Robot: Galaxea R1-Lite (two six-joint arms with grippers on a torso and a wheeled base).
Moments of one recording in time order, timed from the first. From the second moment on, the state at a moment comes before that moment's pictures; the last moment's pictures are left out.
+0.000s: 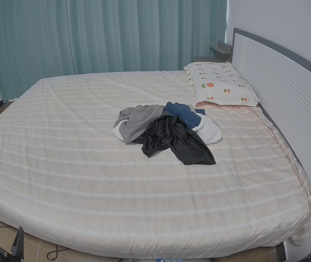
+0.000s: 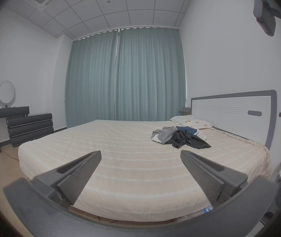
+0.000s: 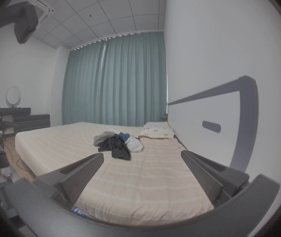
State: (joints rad) left arm 0.00 0.02 -0.02 0.00 0.02 -0.01; right arm 0.01 0.06 -0.14 0.00 0.07 -0.04
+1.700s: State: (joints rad) left arm 0.00 0.02 -0.02 0.00 0.02 -0.01; right arm 0.28 2.42 -1.53 -0.36 -0.12 0.68
